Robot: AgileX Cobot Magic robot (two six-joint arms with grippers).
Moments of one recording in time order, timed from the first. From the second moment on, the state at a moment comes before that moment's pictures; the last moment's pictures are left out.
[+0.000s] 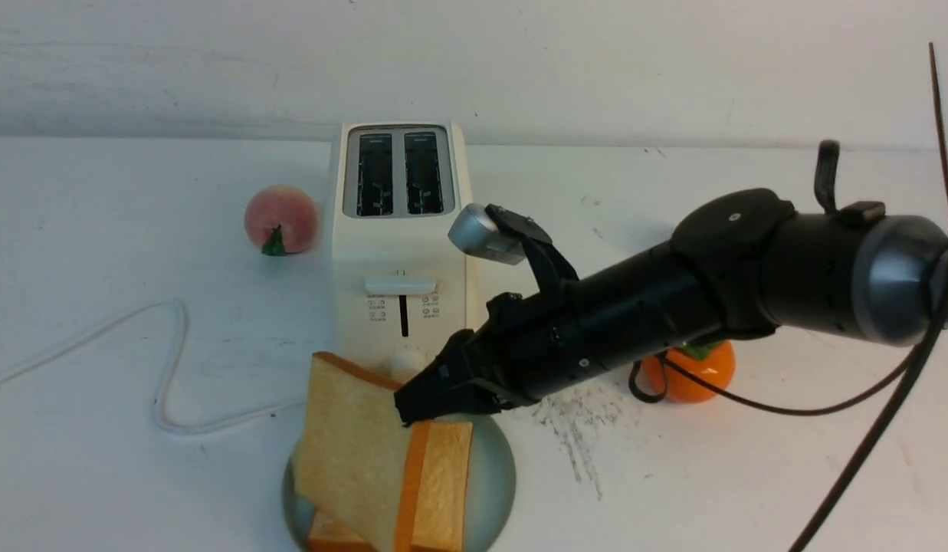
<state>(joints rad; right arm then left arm) 0.52 1.86 -1.26 1.28 0.80 -0.96 -0.19 0.14 -0.57 0.07 1.16 -0.43</state>
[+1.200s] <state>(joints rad) 0.00 0.95 -1.28 0.40 0.94 -0.35 -0.19 0.14 -0.57 0.07 0.95 -0.43</state>
